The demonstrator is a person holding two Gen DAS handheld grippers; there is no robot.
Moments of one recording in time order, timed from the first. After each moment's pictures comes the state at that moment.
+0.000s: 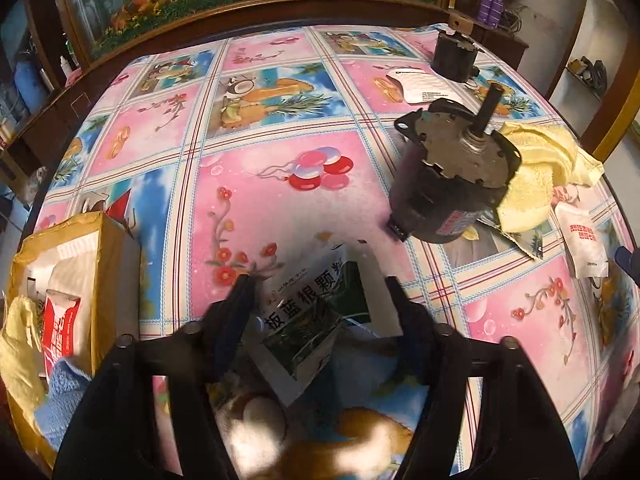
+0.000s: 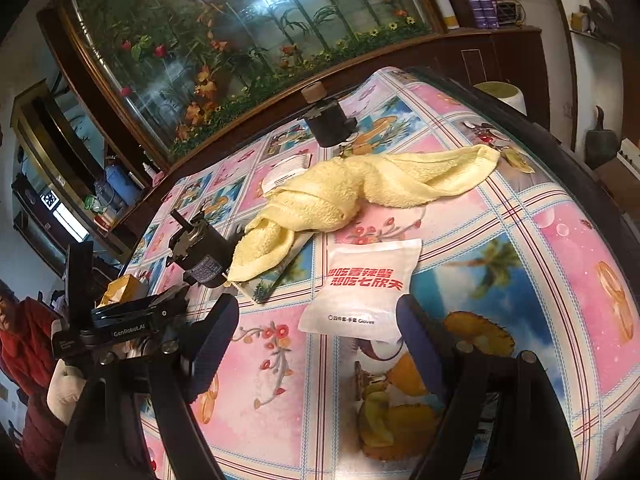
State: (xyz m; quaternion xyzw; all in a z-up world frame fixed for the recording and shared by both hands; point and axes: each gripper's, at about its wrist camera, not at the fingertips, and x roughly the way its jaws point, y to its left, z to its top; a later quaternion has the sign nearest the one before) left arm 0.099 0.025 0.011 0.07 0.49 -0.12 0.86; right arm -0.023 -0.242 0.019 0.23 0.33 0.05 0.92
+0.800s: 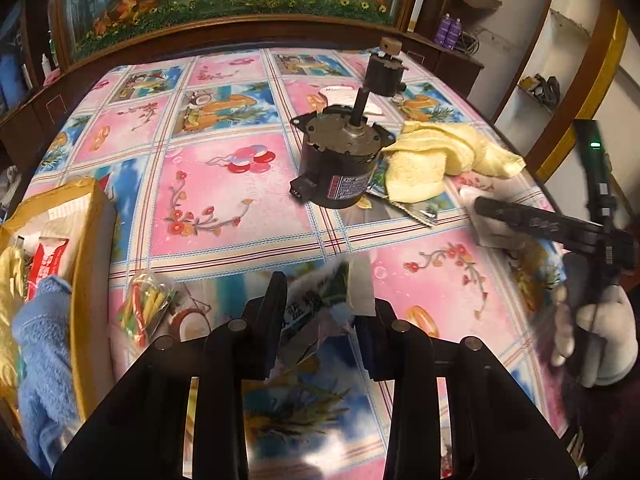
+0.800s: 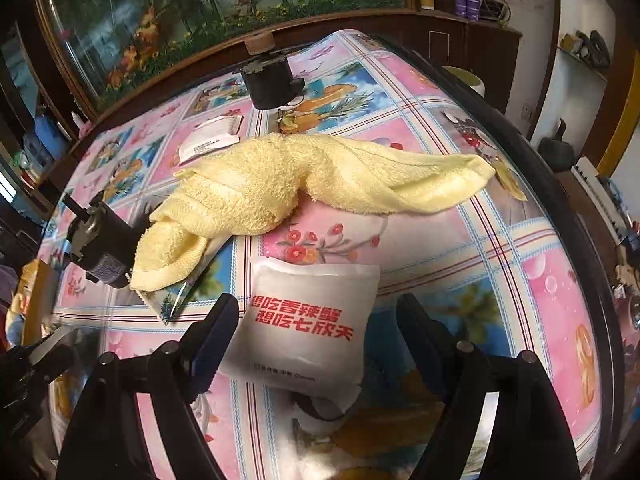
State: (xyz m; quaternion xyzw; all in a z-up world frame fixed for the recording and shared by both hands) left arm 0.032 0.015 0.044 0.02 0.46 -0.19 0.87; right arm 0.042 -0.232 0.008 0.13 0.44 -0.05 0.89
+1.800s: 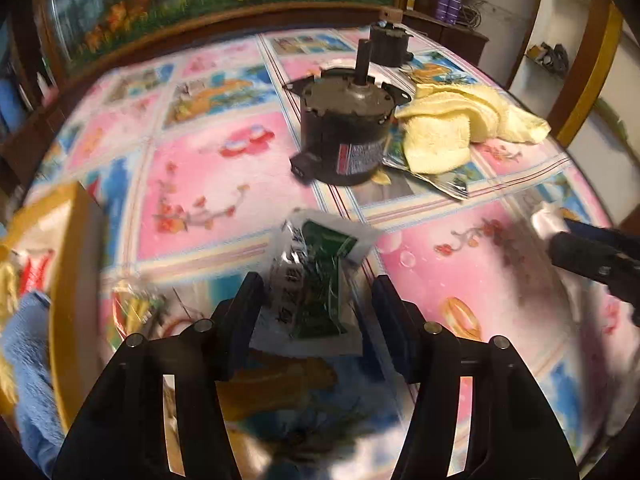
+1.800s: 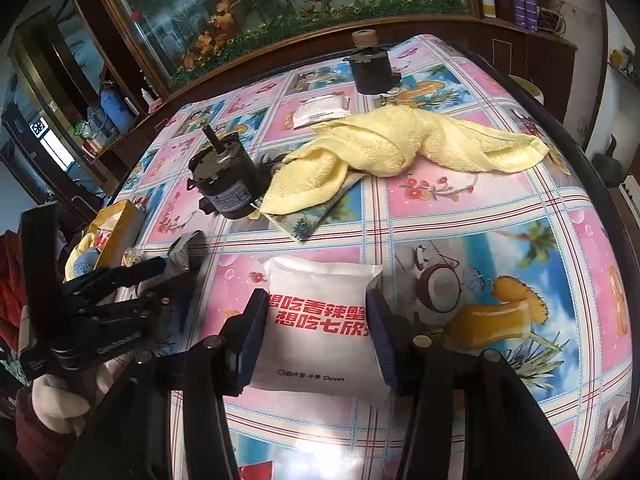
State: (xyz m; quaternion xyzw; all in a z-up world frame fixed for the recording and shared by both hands) left arm 0.045 -0.002 0.006 0.10 0.46 -0.16 0.87; right arm -0.016 -0.178 0.028 0.13 0.42 0.07 0.89
